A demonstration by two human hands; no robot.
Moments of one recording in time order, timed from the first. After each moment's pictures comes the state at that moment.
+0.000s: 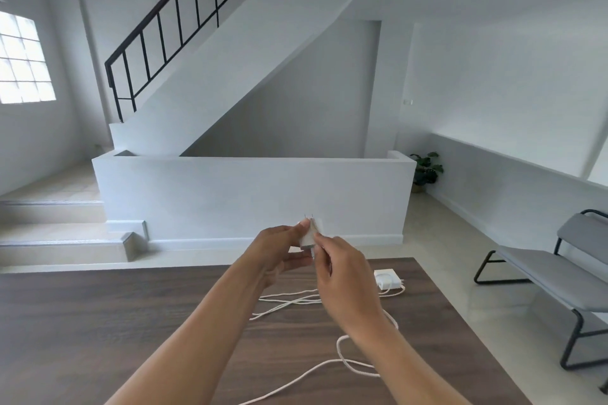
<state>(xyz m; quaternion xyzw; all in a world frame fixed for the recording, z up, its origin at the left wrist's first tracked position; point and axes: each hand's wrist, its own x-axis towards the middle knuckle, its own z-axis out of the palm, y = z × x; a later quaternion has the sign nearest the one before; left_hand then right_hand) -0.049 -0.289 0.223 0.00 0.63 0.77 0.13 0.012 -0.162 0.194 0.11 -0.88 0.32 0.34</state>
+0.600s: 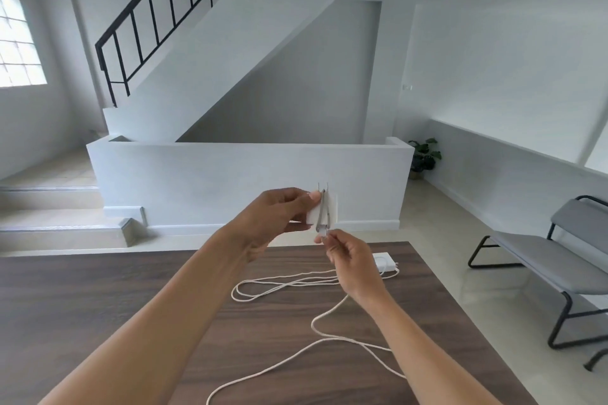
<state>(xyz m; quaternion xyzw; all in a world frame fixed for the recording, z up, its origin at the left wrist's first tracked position) -0.029 -0.289 0.255 0.17 0.69 0.70 0.10 -0.012 -0.125 0.166 0.10 -0.81 0.55 0.18</state>
